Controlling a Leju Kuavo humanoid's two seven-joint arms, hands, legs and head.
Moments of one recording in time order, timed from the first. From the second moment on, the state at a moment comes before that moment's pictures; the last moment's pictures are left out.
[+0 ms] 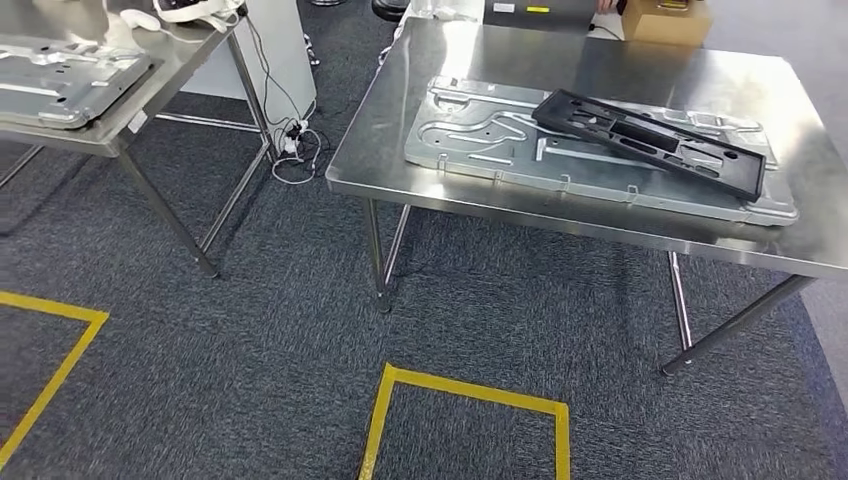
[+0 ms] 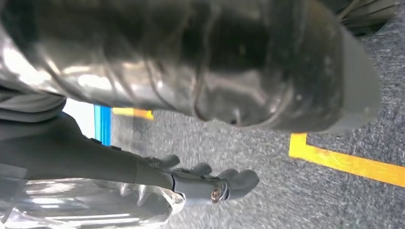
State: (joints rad) left arm -0.04 -0.19 0.37 -0.18 -0.09 0.32 -0.37; right arm -0.01 0.24 -0.72 -0.25 0.76 -0.37 0.09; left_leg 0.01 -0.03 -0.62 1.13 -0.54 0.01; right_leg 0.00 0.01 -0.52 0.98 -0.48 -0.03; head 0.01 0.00
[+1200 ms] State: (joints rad) left arm -0.03 -0.20 0.39 -0.18 -0.10 0.33 -0.37; right arm 0.00 0.21 -0.74 -0.23 0.77 -0.24 0.06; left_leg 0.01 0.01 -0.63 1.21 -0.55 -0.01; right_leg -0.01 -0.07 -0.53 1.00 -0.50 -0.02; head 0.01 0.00
